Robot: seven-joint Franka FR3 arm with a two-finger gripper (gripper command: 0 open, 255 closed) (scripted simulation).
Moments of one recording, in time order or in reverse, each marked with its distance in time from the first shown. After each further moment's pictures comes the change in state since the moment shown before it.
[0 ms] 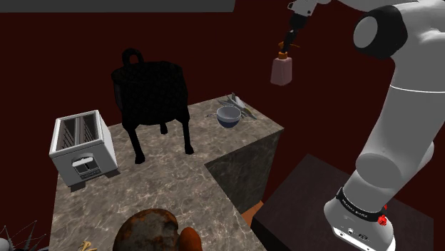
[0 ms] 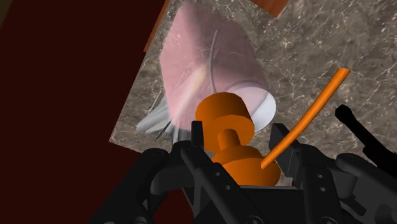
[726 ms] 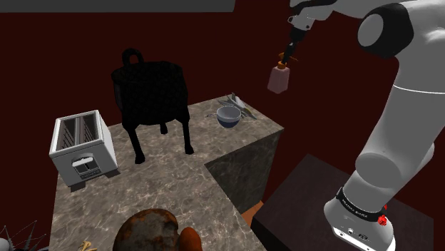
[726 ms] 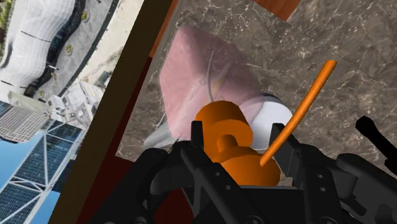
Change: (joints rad) arm -0.008 -0.029 0.008 -0.186 -0.018 0.169 -0.025
